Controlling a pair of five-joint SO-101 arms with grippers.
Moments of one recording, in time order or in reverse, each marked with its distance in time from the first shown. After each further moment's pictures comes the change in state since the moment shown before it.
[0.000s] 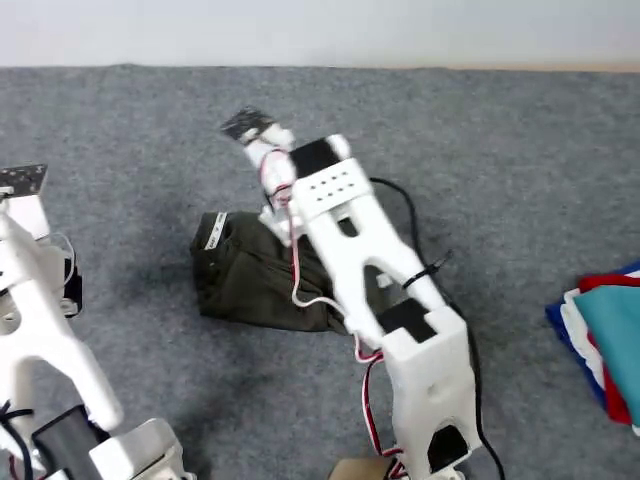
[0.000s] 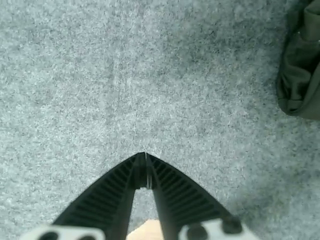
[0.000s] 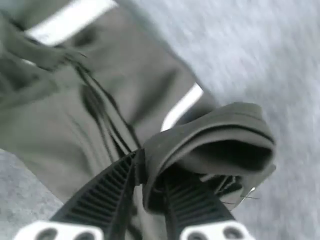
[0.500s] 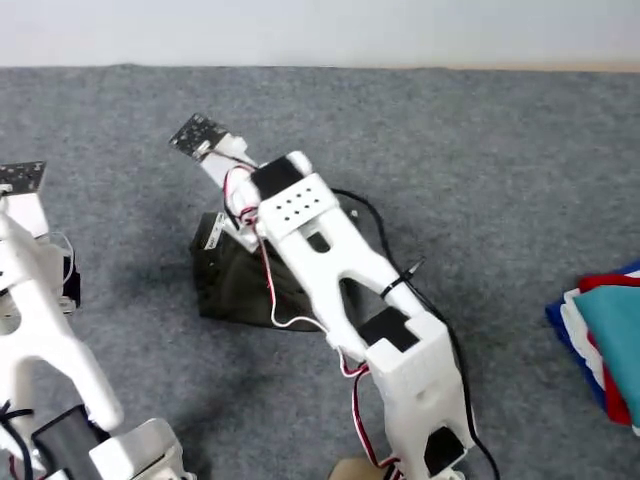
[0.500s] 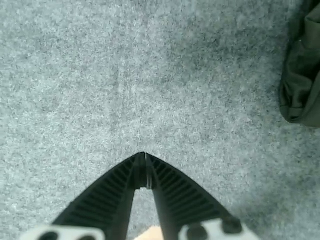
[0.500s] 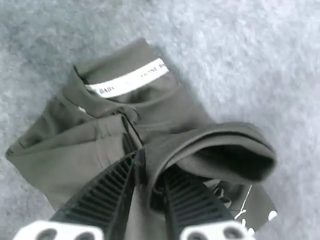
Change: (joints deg) left arm 0.0 0.0 0.0 -1.7 -0.3; right arm -6.5 1.1 0.1 -8.9 0.4
